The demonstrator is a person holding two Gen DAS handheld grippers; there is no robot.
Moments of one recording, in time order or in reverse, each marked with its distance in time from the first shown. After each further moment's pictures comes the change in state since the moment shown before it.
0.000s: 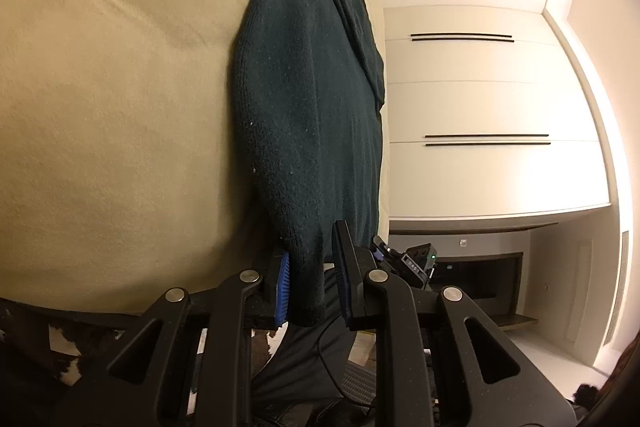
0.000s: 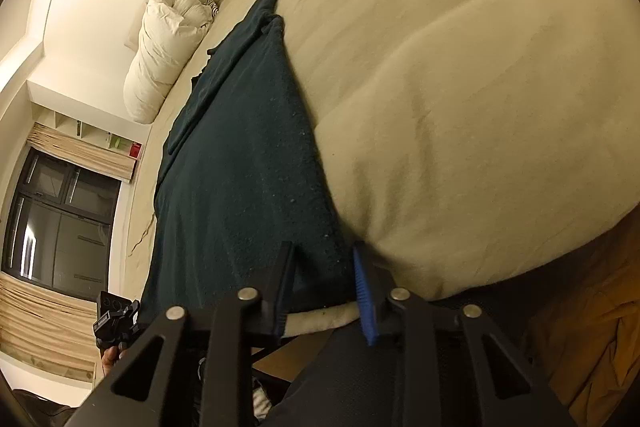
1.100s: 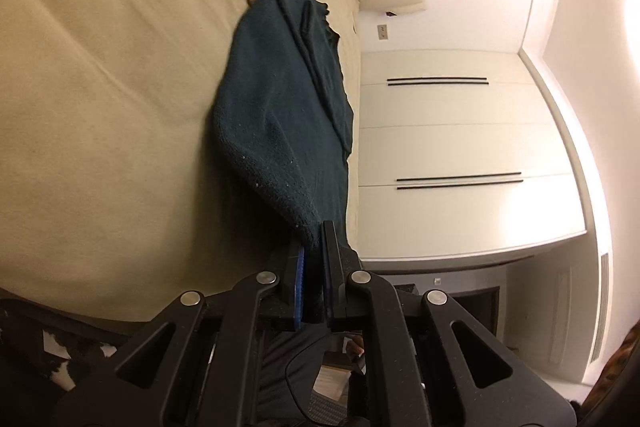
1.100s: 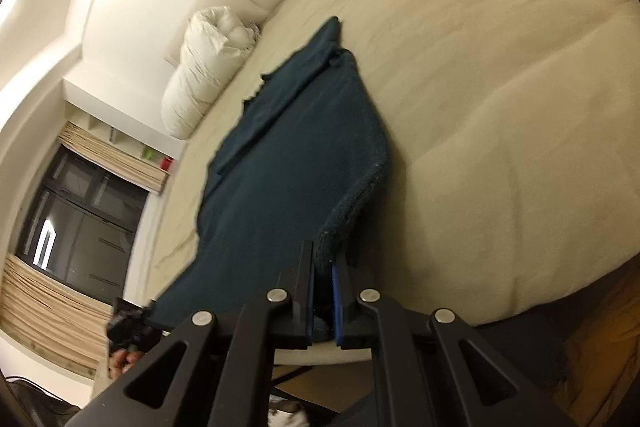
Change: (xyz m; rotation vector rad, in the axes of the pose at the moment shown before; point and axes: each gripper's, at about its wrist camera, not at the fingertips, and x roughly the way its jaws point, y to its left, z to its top) left arm -0.040 -0.012 0.012 -0.039 -0.173 -0.105; right arm -0.015 0.047 -0.001 -0.053 -0.150 0.154
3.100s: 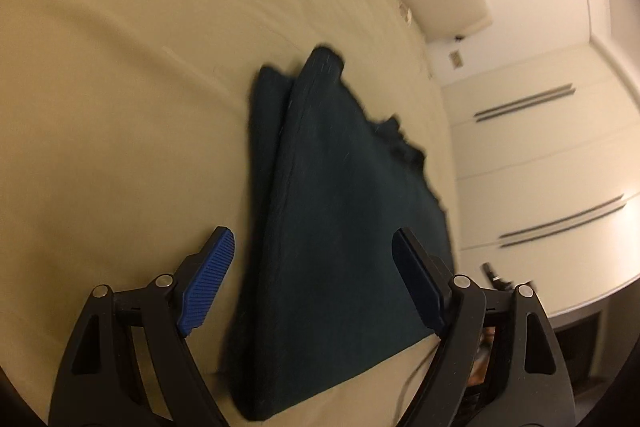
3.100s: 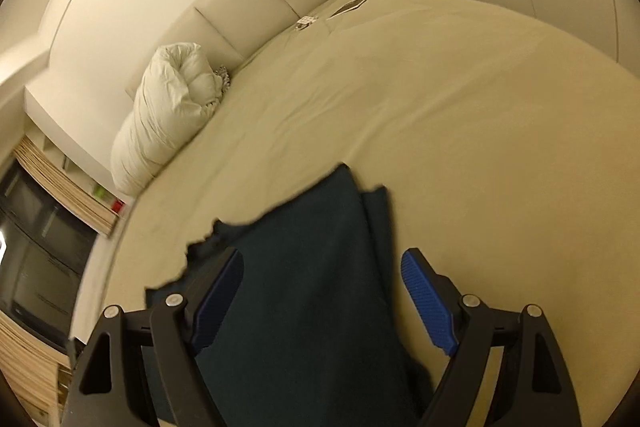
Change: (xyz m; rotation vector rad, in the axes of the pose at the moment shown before) left arm 0.164 -0.048 0.306 0.167 -0.129 0.413; right arm 0.205 0.051 0.268 -0.105 -0.140 -0.252
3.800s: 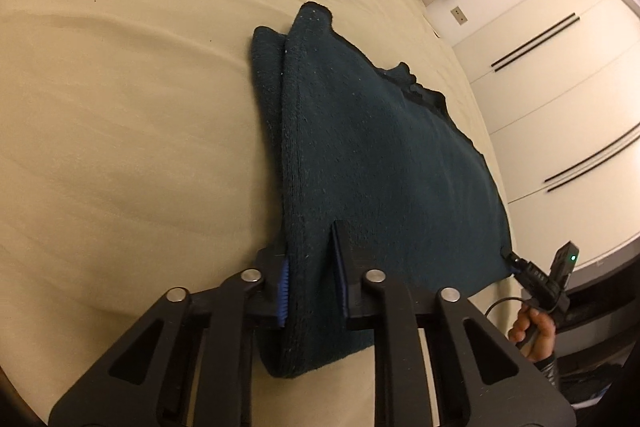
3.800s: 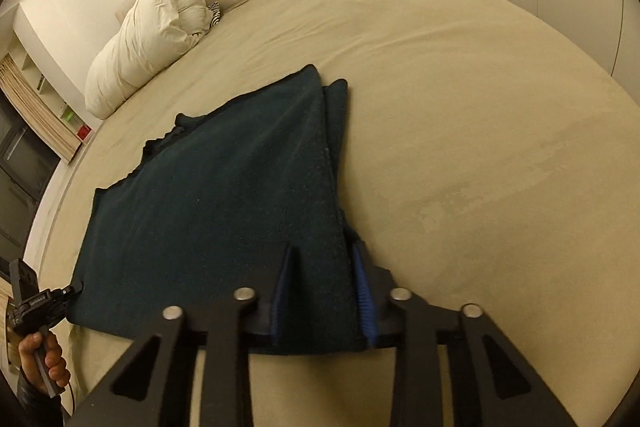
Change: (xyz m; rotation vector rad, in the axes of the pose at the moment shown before) left arm -0.009 -0.004 -0.084 0.214 0.005 0.131; right arm -0.010 -0.015 -0.076 -0.197 0.143 -0.149
